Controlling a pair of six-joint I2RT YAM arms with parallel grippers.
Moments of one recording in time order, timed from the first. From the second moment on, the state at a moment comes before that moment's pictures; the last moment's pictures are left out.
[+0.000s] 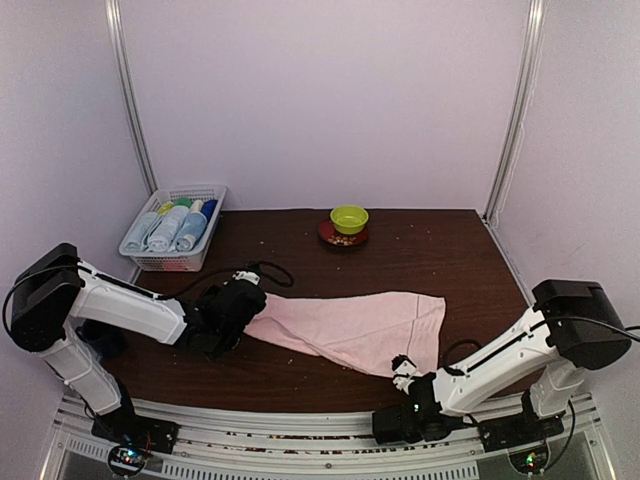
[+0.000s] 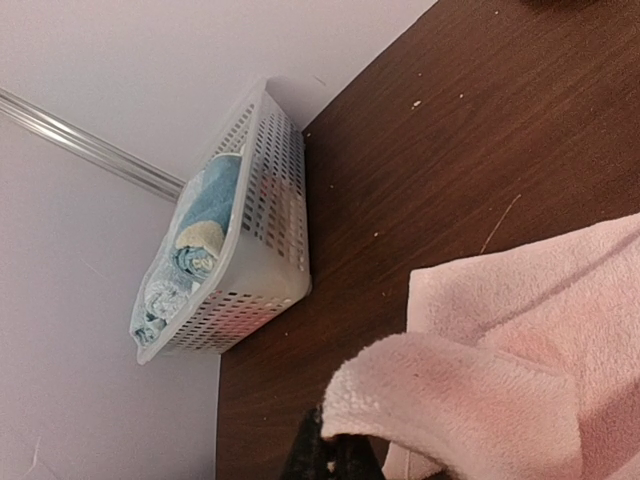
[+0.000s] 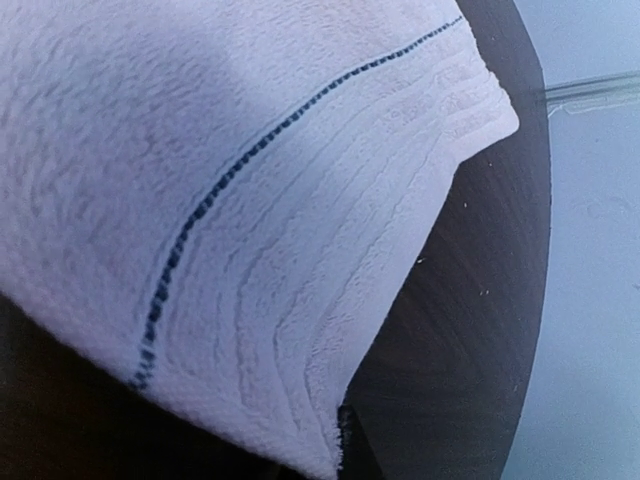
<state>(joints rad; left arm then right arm) -0.94 1.59 0.68 0.13 -1.09 0.13 1.52 1.78 0.78 -0.95 0.79 0.97</state>
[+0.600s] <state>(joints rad) -0.94 1.38 0.82 0.00 -1.06 0.11 1.40 1.30 1.01 -0.89 0.82 0.81</state>
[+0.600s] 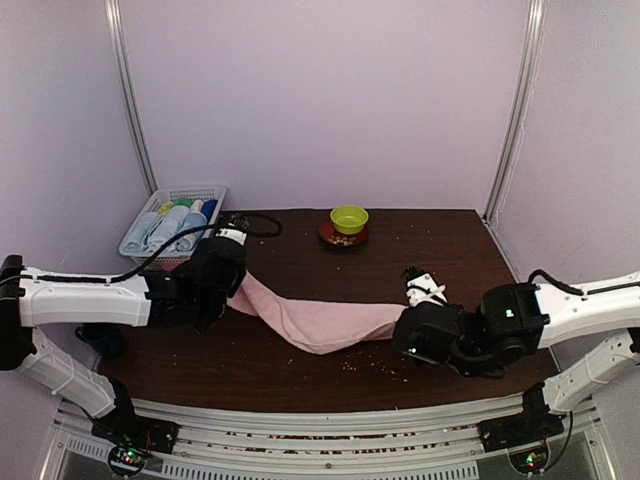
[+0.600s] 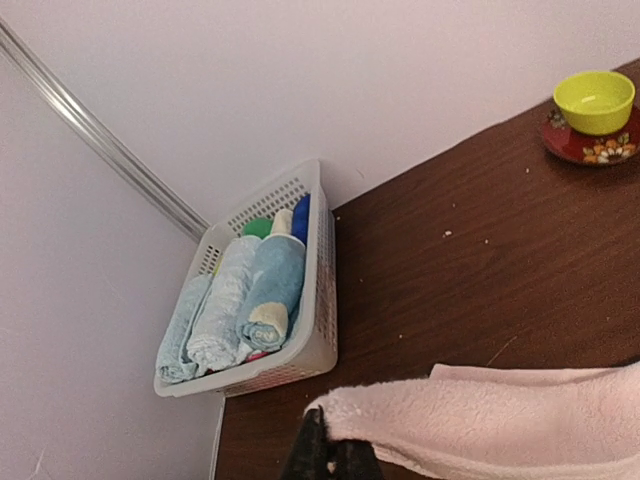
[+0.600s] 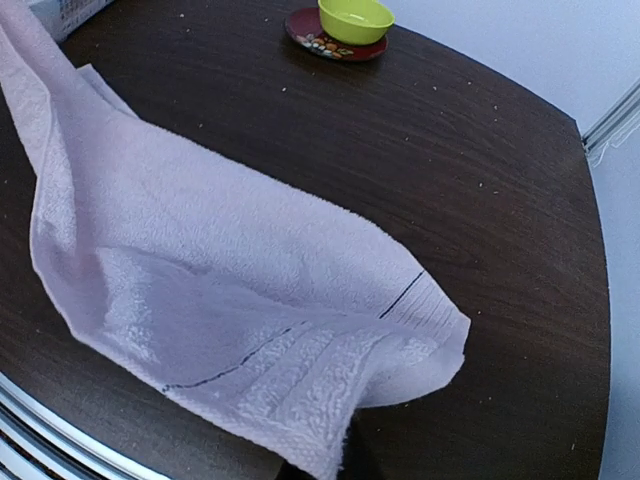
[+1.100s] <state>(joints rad) -0.94 1.30 0.97 -0.08 -1.12 0.16 1.02 1.06 1.05 -0.71 0.61 0.38</state>
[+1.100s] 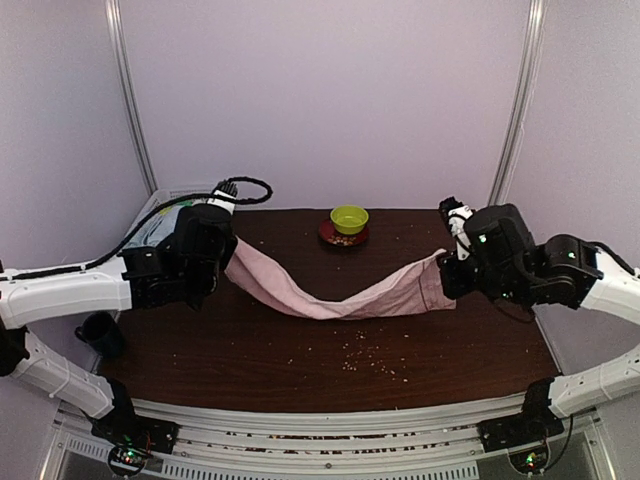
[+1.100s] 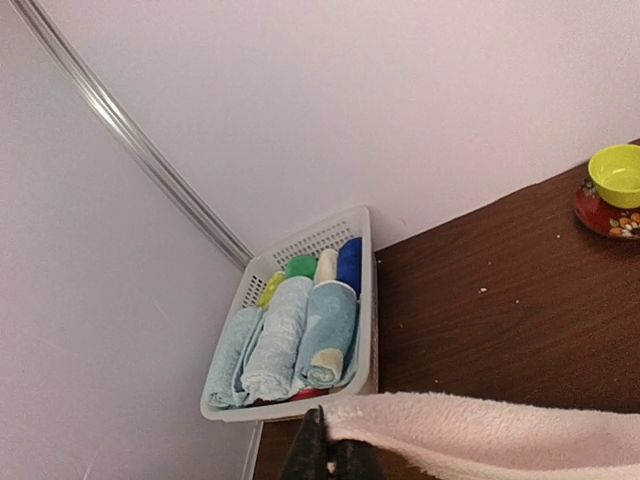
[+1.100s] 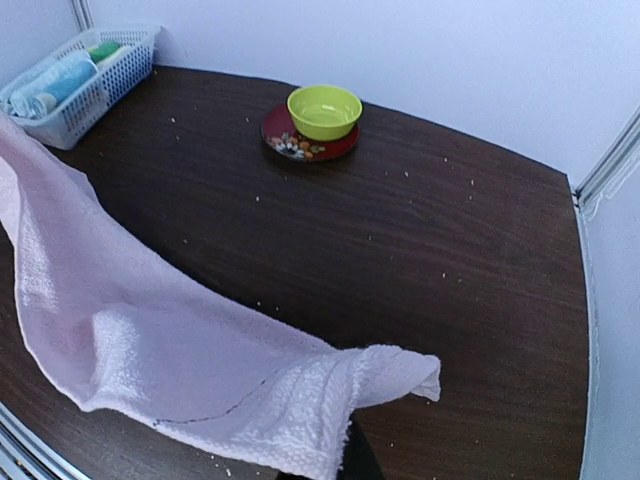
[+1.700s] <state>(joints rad) -0.98 1.19 1.07 -0.15 -1.18 0.26 0.91 1.03 1.20 -0.91 0.34 -0.13</state>
